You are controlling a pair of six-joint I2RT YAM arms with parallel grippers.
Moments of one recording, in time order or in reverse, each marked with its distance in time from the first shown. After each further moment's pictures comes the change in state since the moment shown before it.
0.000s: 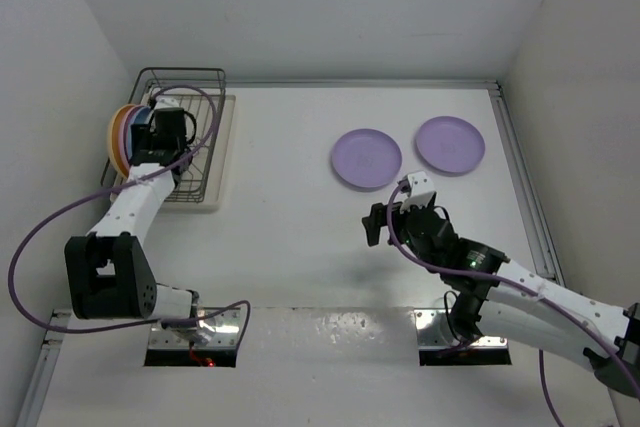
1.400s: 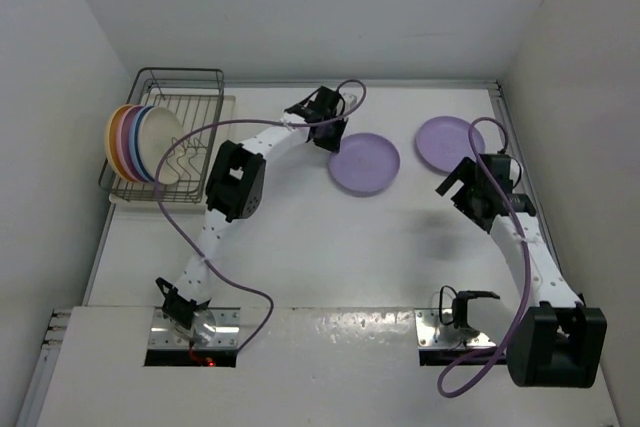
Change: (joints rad) left arm -0.552 1.133 1.164 -0.308 0.800 -0.187; right arm -0.991 0.334 0.207 -0.320 -0.382 0.229
